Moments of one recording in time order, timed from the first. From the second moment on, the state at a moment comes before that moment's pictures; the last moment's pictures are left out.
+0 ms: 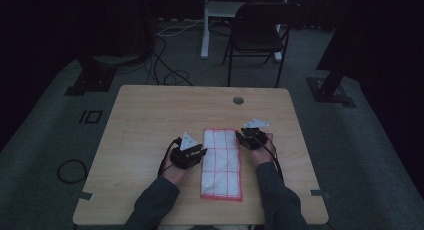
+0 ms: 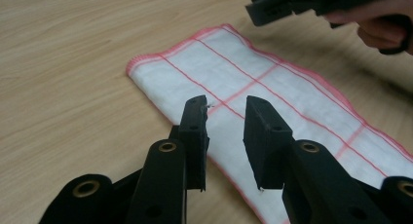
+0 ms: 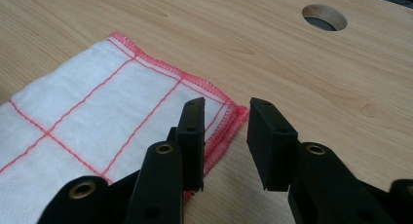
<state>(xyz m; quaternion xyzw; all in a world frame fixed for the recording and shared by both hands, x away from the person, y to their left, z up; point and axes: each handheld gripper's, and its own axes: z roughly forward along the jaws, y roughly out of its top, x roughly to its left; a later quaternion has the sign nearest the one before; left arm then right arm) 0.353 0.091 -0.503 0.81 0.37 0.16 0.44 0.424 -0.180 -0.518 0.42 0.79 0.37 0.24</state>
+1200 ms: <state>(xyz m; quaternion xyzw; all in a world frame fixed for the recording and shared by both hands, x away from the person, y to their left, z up) 0.415 0.088 -0.517 0.78 0.44 0.18 0.40 0.429 -0.178 -0.523 0.44 0.78 0.37 0.23</state>
